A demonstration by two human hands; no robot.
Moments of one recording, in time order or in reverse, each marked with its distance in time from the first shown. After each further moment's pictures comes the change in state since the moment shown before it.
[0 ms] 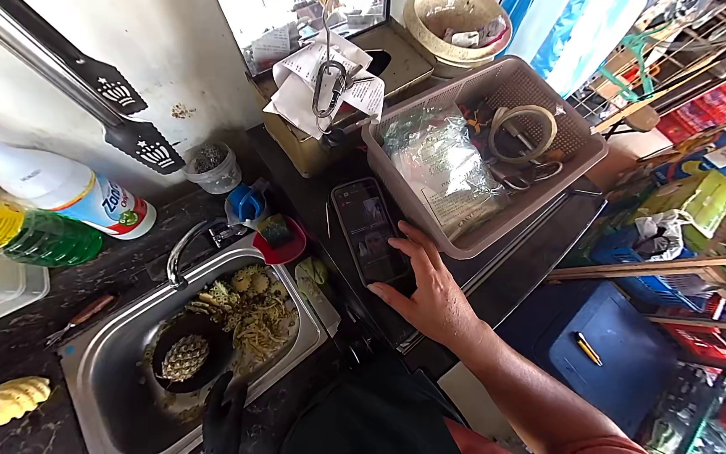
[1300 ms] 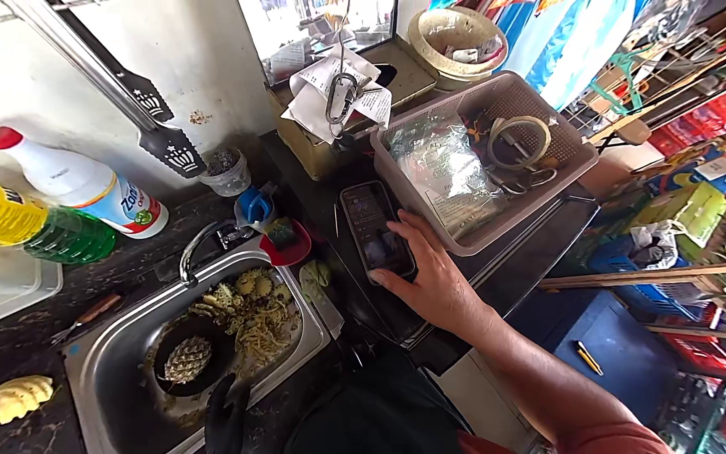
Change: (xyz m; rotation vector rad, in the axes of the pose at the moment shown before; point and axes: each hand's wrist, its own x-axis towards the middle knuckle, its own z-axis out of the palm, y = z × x) left_hand 0.000 0.001 -0.001 -0.030 -0.006 0.019; right_hand 0.025 -0.024 -0.017 0.026 -0.079 0.024
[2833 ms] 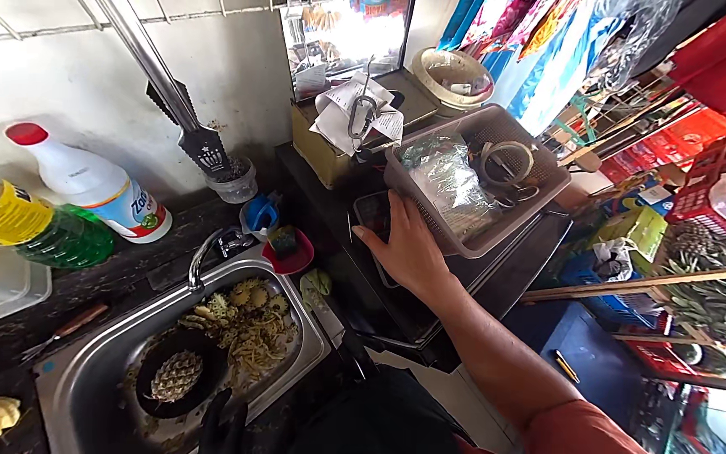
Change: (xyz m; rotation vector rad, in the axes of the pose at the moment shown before) left_hand -0.008 0.026 -0.007 -0.054 -0.029 -0.029; right_hand 0.061 -0.045 0.027 -0.341 0.019 0.280
